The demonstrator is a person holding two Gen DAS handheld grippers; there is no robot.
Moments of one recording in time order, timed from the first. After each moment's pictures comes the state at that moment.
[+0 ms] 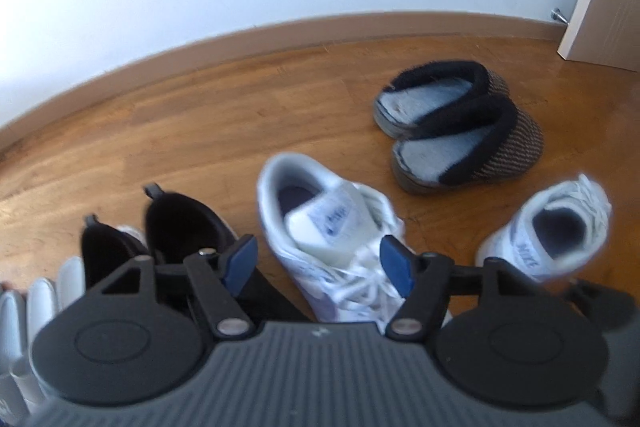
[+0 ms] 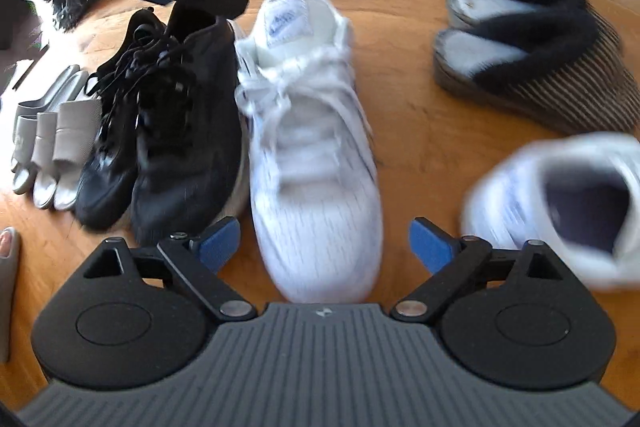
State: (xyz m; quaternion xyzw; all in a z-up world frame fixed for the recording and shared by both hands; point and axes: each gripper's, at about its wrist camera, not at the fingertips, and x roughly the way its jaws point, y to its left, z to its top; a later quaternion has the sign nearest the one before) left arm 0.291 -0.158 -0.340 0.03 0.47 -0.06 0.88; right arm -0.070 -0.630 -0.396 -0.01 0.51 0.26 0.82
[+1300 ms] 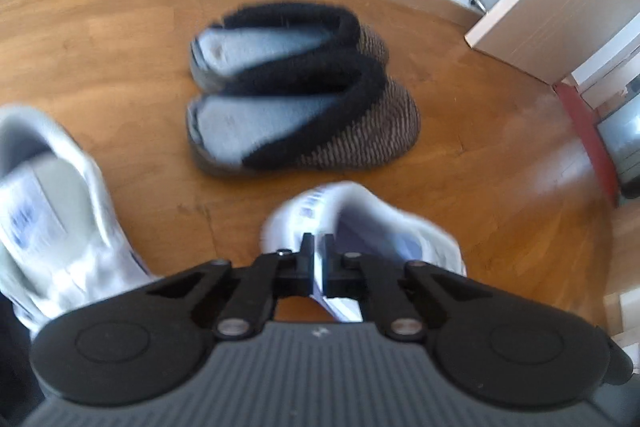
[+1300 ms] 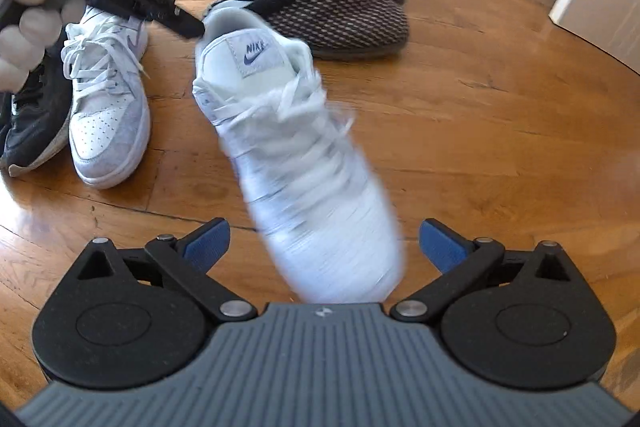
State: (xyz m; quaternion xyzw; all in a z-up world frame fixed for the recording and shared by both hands) left arm 0.351 -0.231 -0.390 -0.11 0.51 -0.21 0.83; right arm -0.087 -0.755 -0.406 -0.09 0.49 0.14 0.86
